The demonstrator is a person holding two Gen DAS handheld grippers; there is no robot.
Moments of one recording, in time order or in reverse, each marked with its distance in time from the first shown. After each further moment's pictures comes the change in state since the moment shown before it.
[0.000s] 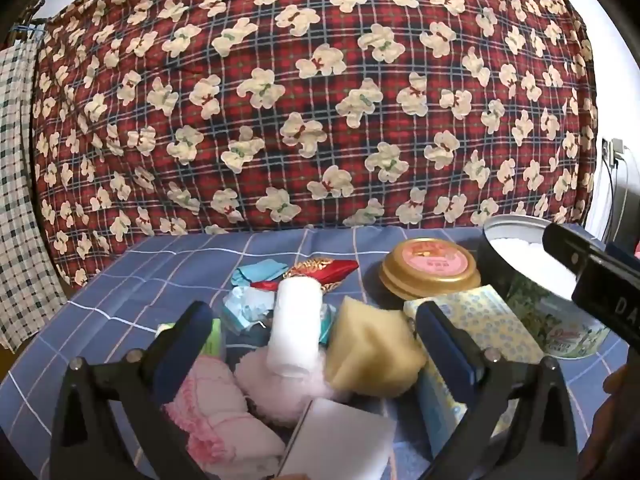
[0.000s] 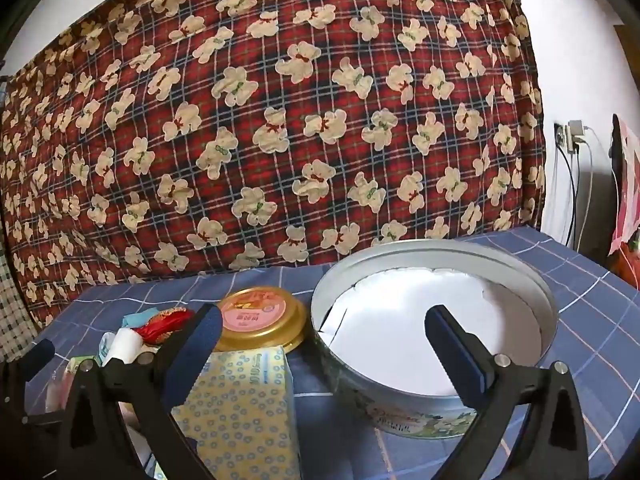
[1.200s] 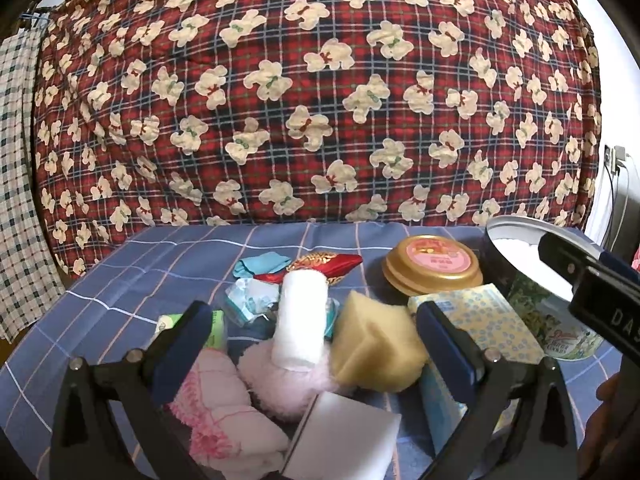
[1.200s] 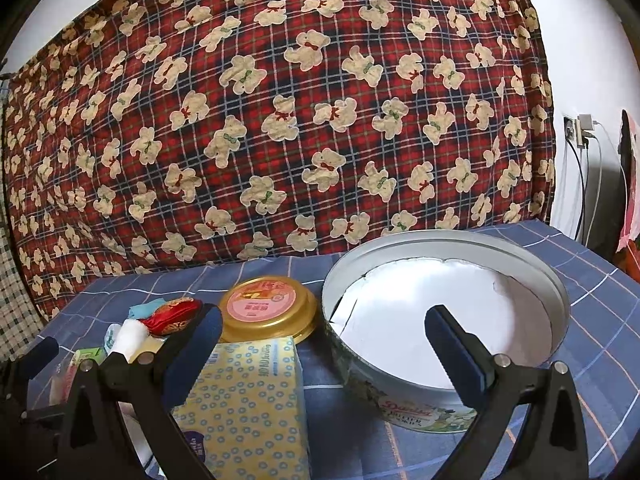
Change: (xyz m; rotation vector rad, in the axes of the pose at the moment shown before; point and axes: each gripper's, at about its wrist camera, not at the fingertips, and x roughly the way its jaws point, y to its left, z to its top) left arm 0.003 0.004 -0.006 -0.035 0.020 -0.003; right arm -0.004 0.001 -0.002 -0.010 0.030 0.047
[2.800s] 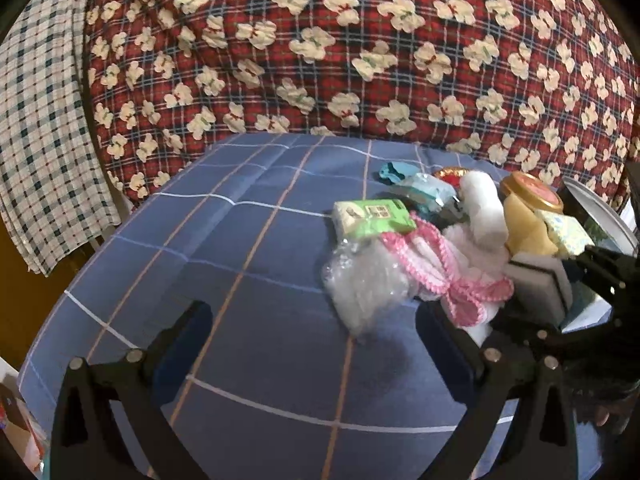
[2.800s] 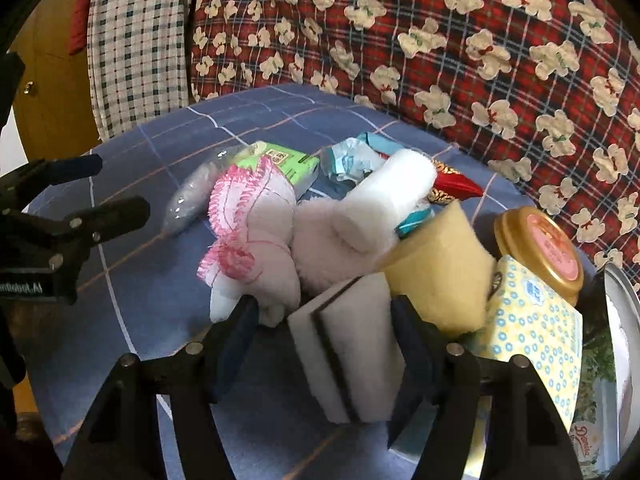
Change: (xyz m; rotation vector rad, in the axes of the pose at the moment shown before) left arm -0.030 0.144 -0.047 -0.100 0.276 0.100; right arm 0.021 0.160 -0.073 -0.647 0.452 0.540
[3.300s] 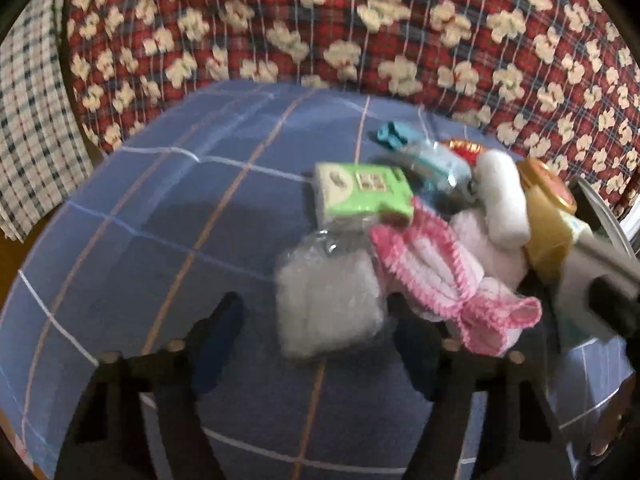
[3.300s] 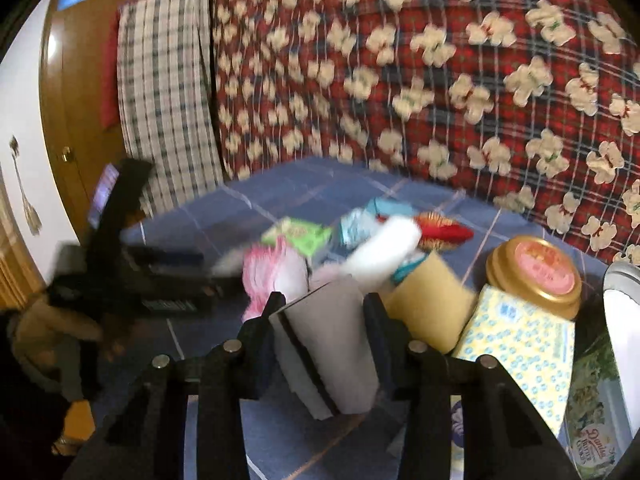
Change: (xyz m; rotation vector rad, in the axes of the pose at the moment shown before) left arm 0.050 -0.007 0.010 -0.080 0.189 -0.055; right arm -0.057 -0.032 -0.002 0.136 -0.292 0.189
